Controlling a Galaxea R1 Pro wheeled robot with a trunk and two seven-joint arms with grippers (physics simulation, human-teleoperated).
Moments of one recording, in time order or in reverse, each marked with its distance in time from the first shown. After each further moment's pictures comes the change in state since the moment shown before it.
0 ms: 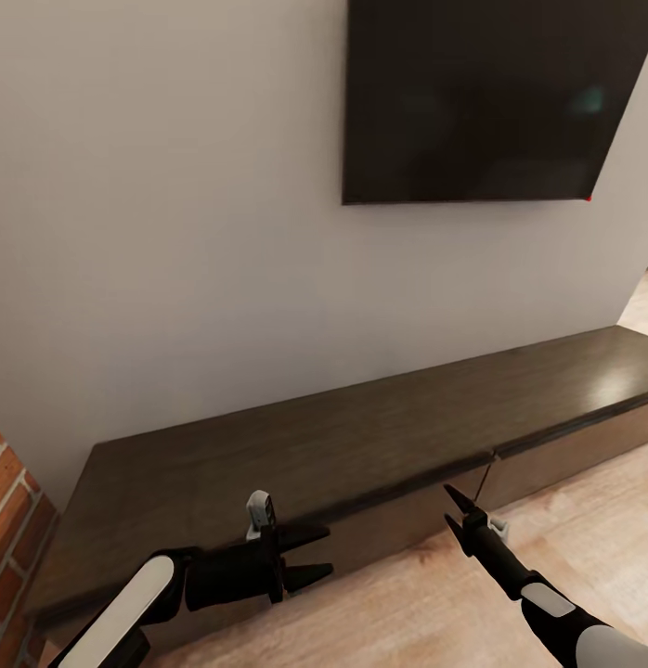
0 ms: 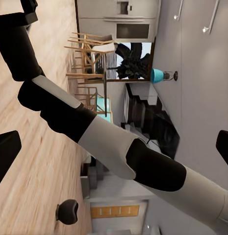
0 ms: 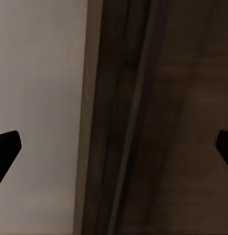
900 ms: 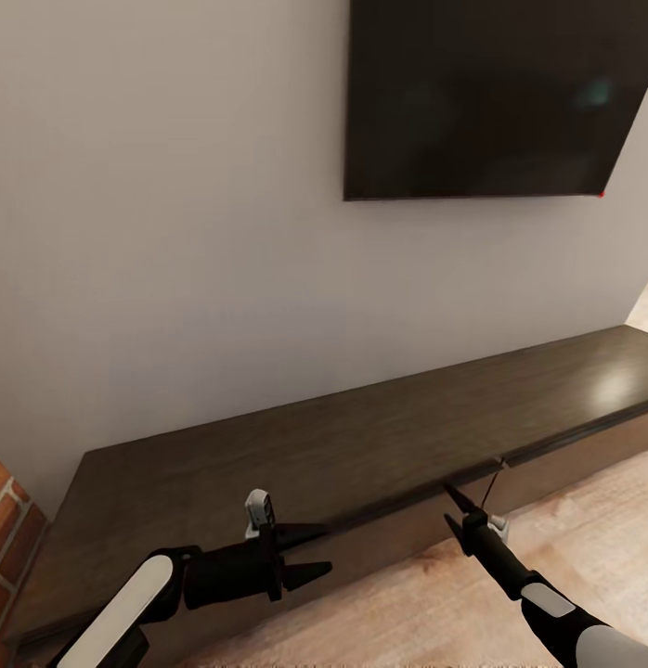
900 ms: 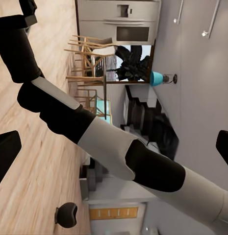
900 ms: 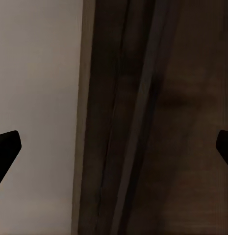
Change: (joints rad) left arm 0.000 0.002 0.005 -0.003 0.000 0.000 -0.002; right arm 0.000 0.000 0.002 0.000 0.000 0.000 0.004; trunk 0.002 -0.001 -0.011
